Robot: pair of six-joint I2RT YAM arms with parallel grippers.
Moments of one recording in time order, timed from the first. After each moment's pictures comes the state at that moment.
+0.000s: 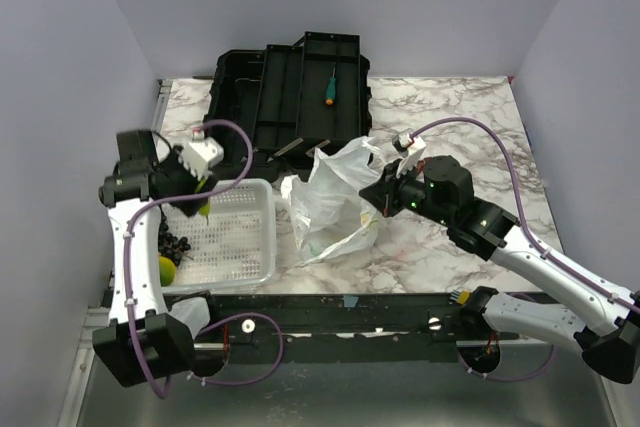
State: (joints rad) left arm 0.27 1.06 0.98 -1.00 0.44 0.94; right arm 0.79 0.97 0.88 -0.23 -0.06 0.33
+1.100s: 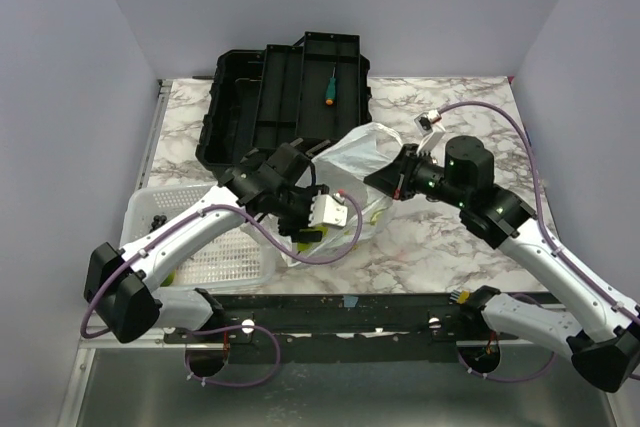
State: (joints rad) left arm -0.75 1.30 1.17 -0.89 0.49 0.87; right arm 0.63 0.99 0.99 -0.28 -0.28 0.62
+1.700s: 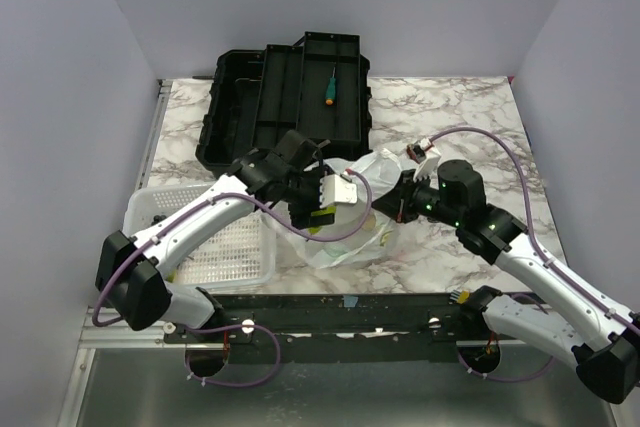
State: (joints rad) left arm -0.74 1.40 1.17 -0.79 0.38 0.80; right arm 0.62 0.90 0.77 -0.28 -0.25 0.51
